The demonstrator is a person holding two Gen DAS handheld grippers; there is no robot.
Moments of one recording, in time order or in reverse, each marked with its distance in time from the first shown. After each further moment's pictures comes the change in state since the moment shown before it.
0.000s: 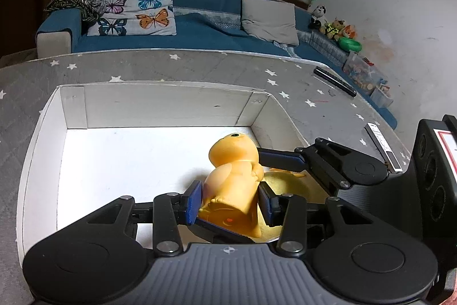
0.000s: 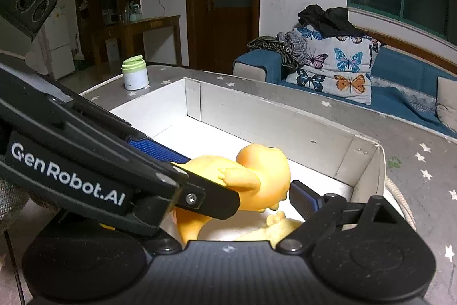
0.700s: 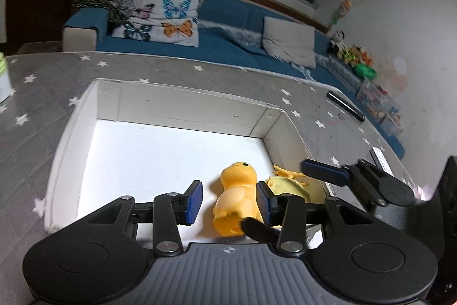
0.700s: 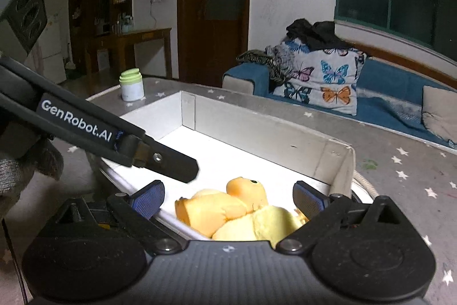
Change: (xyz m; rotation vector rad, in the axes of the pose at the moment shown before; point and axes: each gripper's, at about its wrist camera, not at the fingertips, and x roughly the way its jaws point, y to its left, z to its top) left arm -0.044 0.003 -0.018 -0.115 -0.093 0.049; right arm -0.050 0.007 -0.009 0.004 -0.074 -0.053
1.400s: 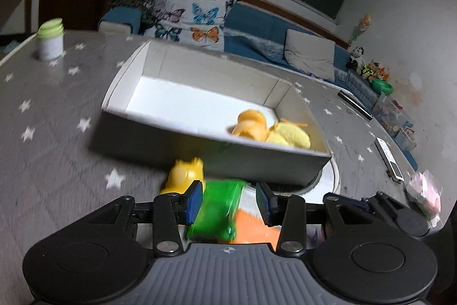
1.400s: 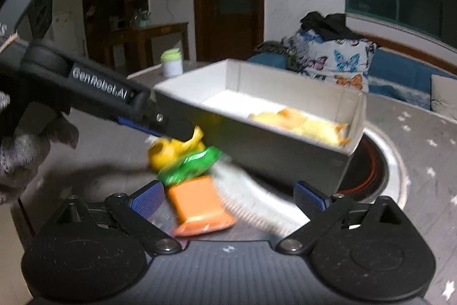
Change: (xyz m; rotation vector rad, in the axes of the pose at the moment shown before) left arm -0.058 -0.004 -0.087 -0.076 -0.044 0.089; right arm -0.069 0.047 -0.068 -0.005 0.047 0.066
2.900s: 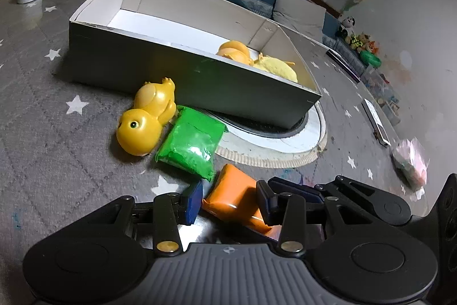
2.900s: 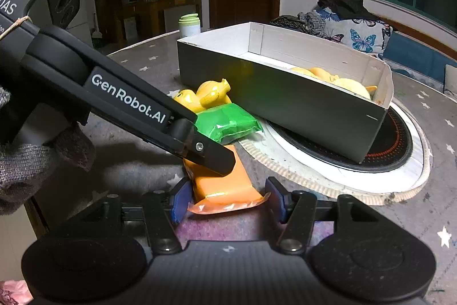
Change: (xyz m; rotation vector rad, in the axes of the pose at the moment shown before) left arm 0.027 -0.007 -0.037 -0.030 0.176 -0.090; right arm 0.010 0.019 -0.026 -0.034 0.105 0.034
